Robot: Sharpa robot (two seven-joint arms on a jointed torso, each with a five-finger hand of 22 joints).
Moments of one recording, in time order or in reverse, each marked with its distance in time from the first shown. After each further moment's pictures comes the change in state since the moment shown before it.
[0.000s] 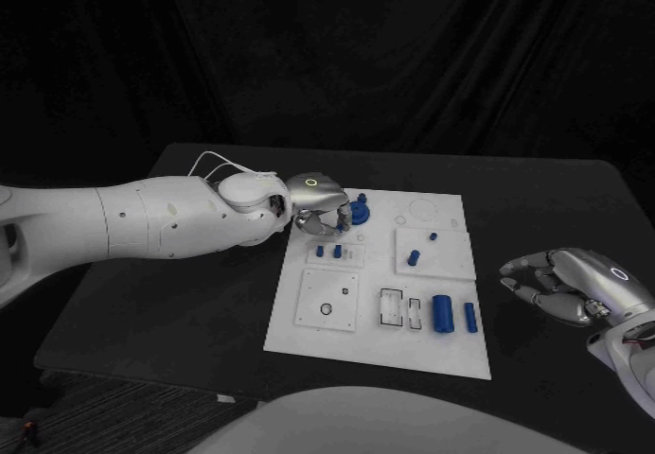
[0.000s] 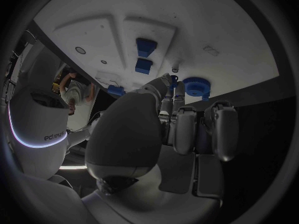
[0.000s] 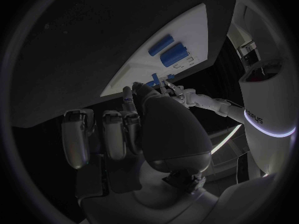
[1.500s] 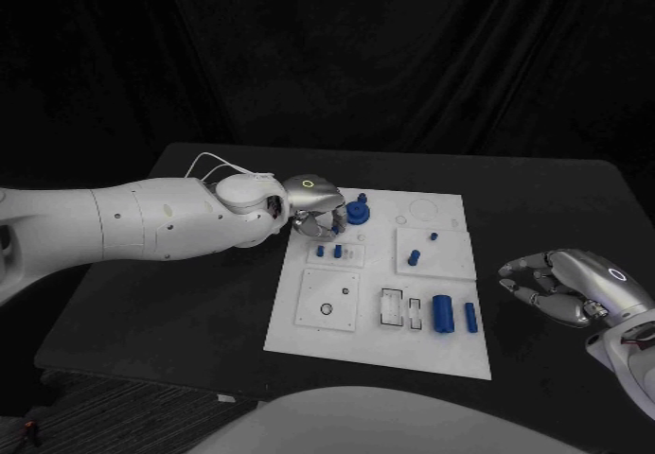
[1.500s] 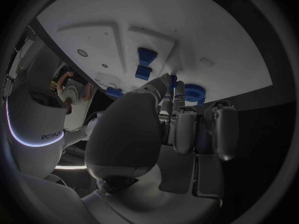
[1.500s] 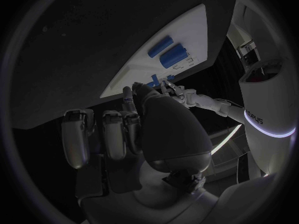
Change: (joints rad) left arm -0.003 -0.017 0.000 0.016 0.004 0.034 -0.037; left_hand -0.005 -0.005 0.000 0.000 -0.008 0.000 0.000 -0.004 -0.001 0.007 -0.007 -0.011 0.000 0.000 0.000 -0.004 -0.011 0.000 -0.004 -0.004 -0.010 0.000; right arm -0.002 0.005 0.000 -0.002 0.000 0.006 -0.002; right_hand 0.000 0.000 0.006 0.000 0.000 0.000 0.000 0.000 0.000 0.000 0.000 0.000 0.000 0.000 0.000 0.000 0.000 0.000 0.000 0.000 -0.004 0.000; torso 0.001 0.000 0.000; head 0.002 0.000
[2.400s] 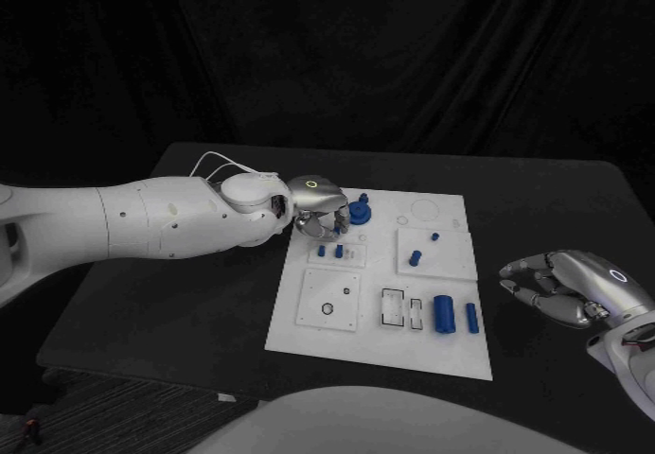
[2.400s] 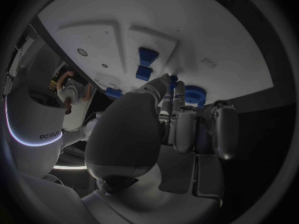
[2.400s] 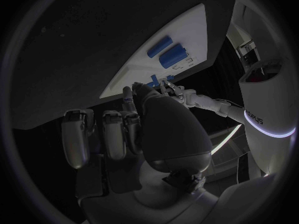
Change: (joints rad) left arm -0.001 0.010 0.003 -0.003 0.001 0.024 -0.014; left_hand -0.007 0.001 0.003 0.003 0.000 -0.018 -0.004 -0.013 -0.005 -0.001 0.001 0.000 -0.001 -0.007 -0.001 -0.008 -0.012 0.000 -0.007 0.000 -0.010 0.000; right arm 0.000 0.001 0.000 0.001 0.000 0.003 -0.001; right_hand 0.000 0.000 0.000 0.000 0.000 0.000 0.000 0.000 0.000 0.000 0.000 0.000 0.000 0.000 0.000 0.000 0.000 0.000 0.000 0.000 0.000 0.000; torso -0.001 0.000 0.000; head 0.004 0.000
